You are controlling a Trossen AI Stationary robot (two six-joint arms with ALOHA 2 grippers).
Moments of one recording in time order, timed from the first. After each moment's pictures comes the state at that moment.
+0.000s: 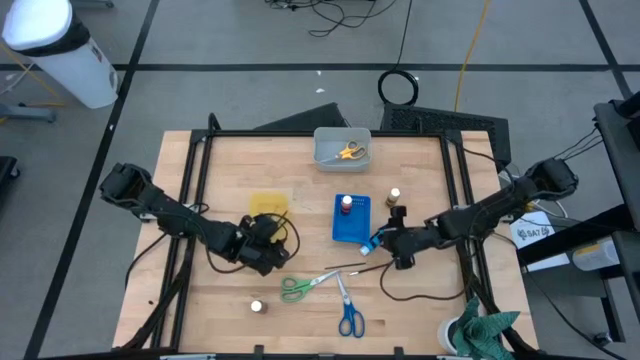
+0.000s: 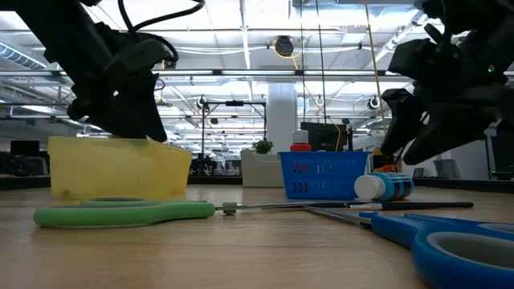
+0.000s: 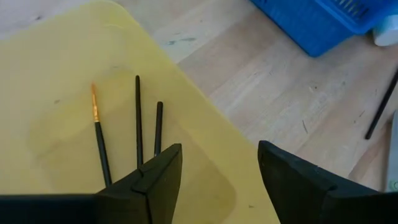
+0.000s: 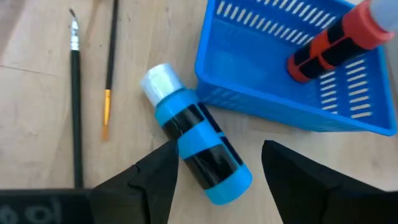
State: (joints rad) left arm -0.42 1.50 0.80 -0.45 -0.59 -1.16; right arm 0.35 1.24 0.51 -0.18 0.37 0.06
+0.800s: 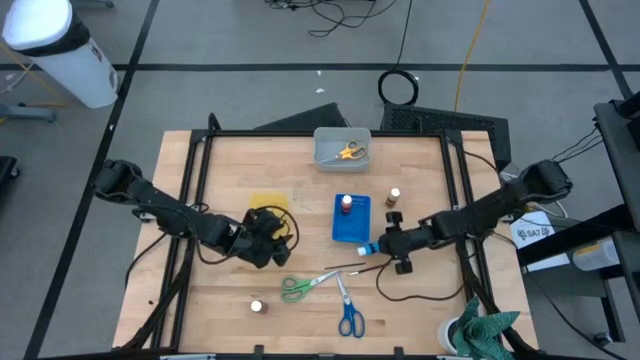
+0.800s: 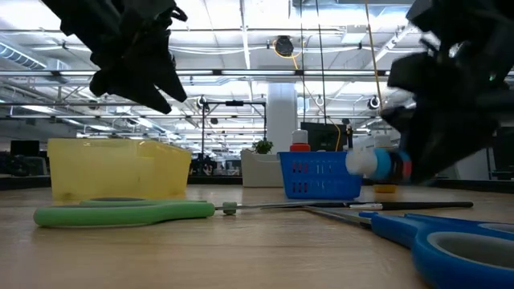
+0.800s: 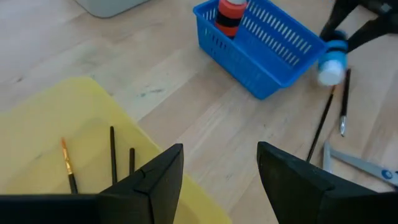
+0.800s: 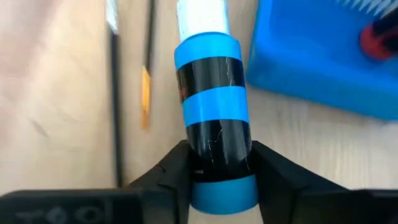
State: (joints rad) left arm -0.40 1.41 0.83 -0.36 -0.62 -0.99; right arm 0.33 1.32 0.51 -0.14 0.20 0.11
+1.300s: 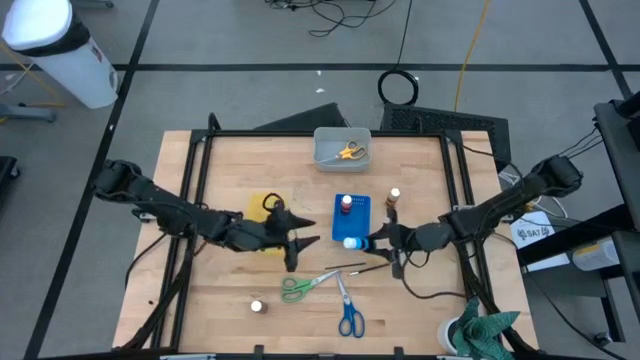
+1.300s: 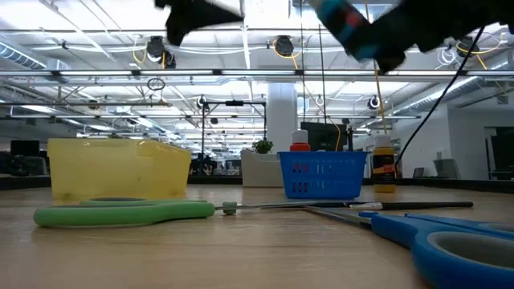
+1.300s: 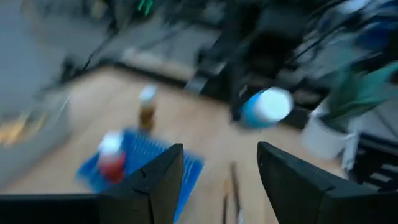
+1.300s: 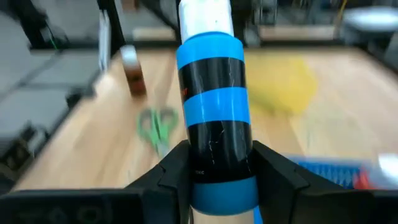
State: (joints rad) left arm -0.35 1.42 0.83 0.36 -0.51 -0.34; right arm 0.42 1.16 0.51 0.36 0.36 0.16
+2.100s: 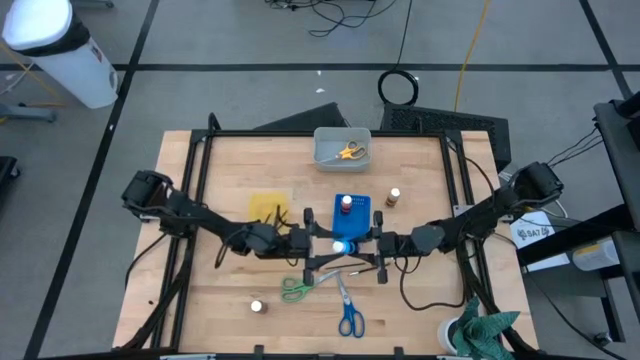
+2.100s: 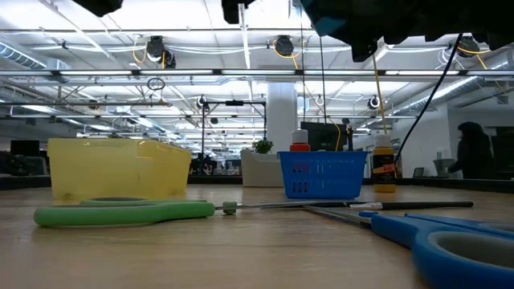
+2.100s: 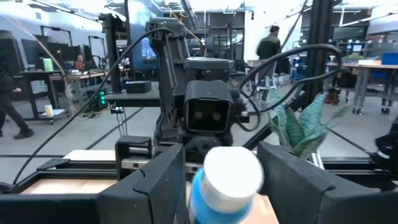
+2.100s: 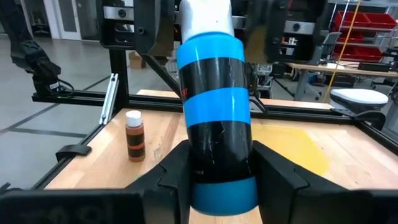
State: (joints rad) left arm -0.33 1.70 0.92 0.94 -0.32 0.05; right arm 0.41 1.43 0.51 0.91 0.36 -0.03
